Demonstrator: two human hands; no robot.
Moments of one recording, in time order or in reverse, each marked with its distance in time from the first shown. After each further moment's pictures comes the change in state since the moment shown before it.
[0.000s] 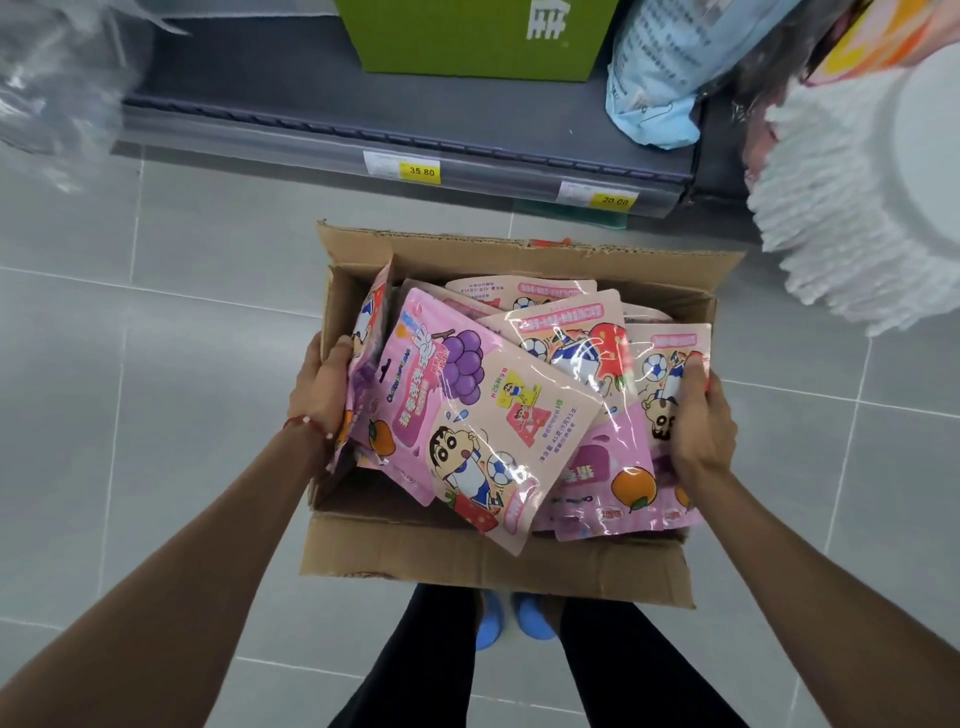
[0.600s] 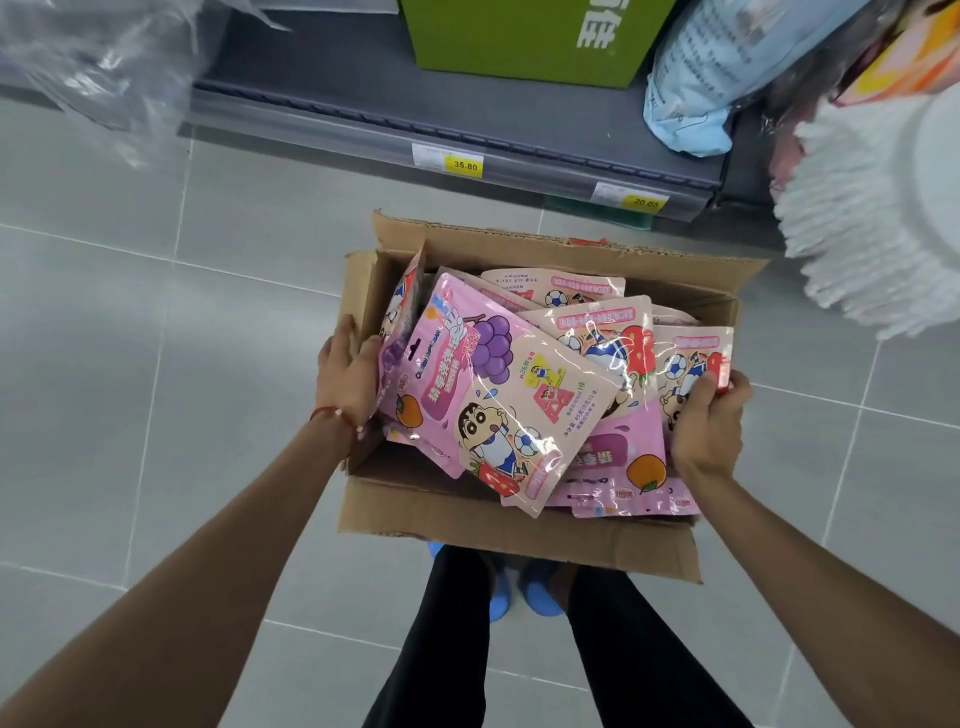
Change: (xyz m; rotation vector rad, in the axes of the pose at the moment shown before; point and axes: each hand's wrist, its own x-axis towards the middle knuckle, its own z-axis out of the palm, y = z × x) left_hand -0.032 0.005 -0.016 0.186 0.073 0.116; right_hand -0.025 0.004 0.008 -0.084 0.103 -0.091
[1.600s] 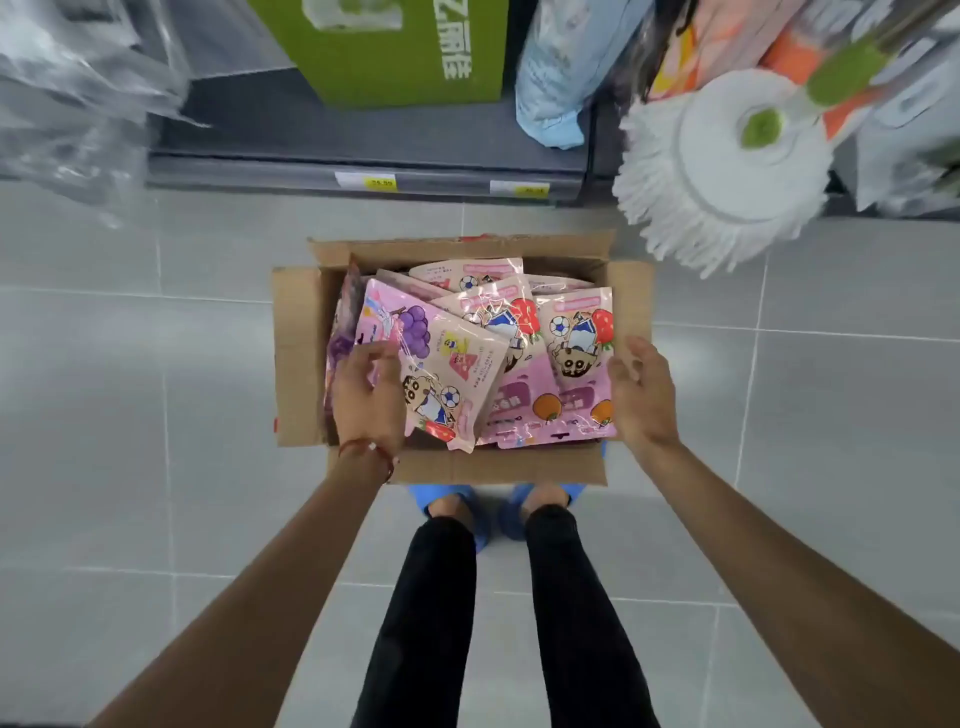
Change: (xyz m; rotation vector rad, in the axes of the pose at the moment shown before) left_hand -0.150 0.068 0.032 0.034 0.082 0.231; right_hand -0.060 -0.038 -0.115 0.156 -0.229 -0.096
